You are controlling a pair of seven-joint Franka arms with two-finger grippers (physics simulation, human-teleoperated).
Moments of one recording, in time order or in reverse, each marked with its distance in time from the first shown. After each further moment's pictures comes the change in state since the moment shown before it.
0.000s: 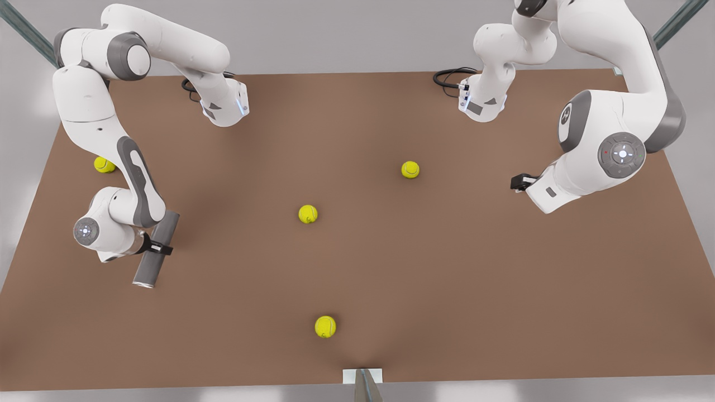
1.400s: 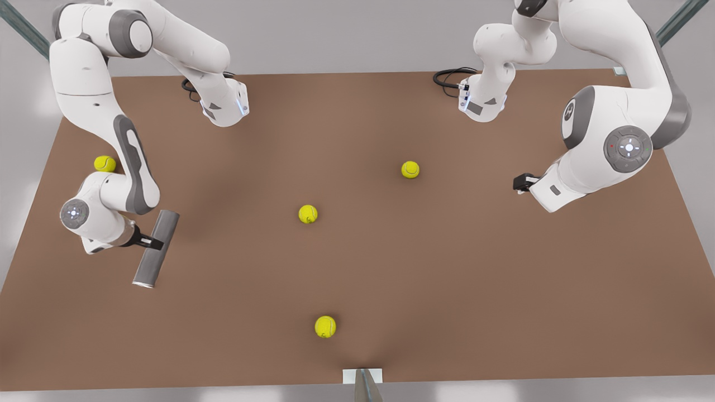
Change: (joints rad) left arm 0.000 0.000 -0.001 0.025 0.001 0.011 0.002; right arm 0.013 -0.164 0.000 -0.087 -0.002 0.015 0.000
